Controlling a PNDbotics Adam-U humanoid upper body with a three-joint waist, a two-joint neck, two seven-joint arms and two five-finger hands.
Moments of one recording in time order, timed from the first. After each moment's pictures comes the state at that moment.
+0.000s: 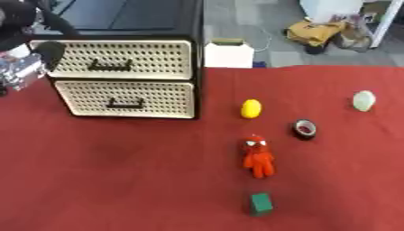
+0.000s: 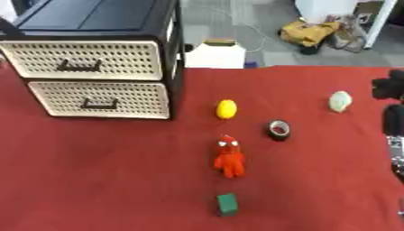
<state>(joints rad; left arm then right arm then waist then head) -0.79 1.05 -0.19 -1.97 -0.33 0.05 -0.50 -0.21 -0.36 -0.16 -1.99 0.16 -0.41 -0.20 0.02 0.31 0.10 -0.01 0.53</state>
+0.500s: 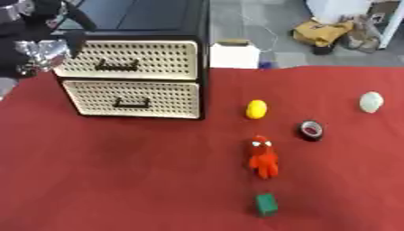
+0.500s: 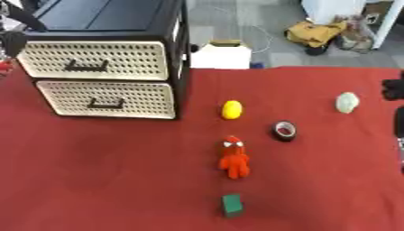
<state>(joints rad) -0.88 0.99 -0.24 -1.84 -0.35 0.06 -0.57 -0.21 -0.36 -0.16 -1.99 0.16 -0.41 -0.20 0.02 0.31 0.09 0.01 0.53</state>
